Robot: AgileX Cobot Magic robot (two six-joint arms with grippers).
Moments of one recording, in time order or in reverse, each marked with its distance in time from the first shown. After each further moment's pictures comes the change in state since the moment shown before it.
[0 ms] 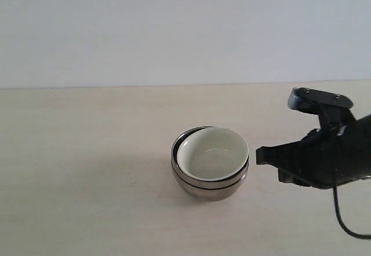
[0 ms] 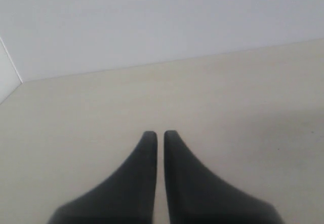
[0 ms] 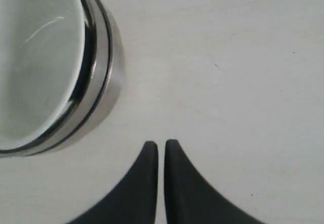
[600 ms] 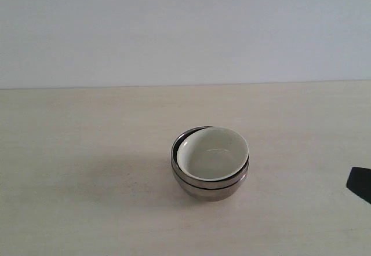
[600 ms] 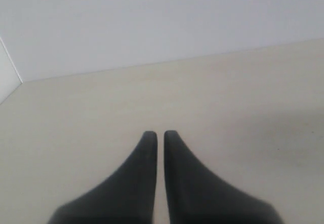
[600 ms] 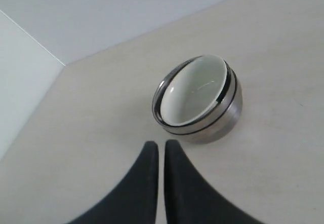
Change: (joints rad) left arm 0.000 0.000 0.000 0.000 0.000 0.000; right arm 0.130 -1.056 0.403 0.060 0.004 0.157
